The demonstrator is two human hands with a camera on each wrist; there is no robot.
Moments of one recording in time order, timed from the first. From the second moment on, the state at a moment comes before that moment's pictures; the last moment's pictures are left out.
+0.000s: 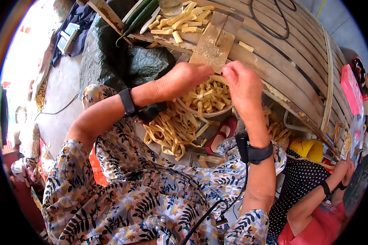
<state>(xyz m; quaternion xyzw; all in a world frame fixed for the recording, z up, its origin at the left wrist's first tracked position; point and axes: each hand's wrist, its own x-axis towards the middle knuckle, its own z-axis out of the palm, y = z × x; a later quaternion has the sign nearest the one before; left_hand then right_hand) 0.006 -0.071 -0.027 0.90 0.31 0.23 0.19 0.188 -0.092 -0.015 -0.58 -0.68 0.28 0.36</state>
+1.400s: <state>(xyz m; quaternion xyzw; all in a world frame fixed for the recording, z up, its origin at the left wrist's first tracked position) -0.014 -0.053 -0.050 0.48 0.29 0.20 0.80 0.178 -0.108 -0.004 -0.27 -0.51 0.73 0.36</state>
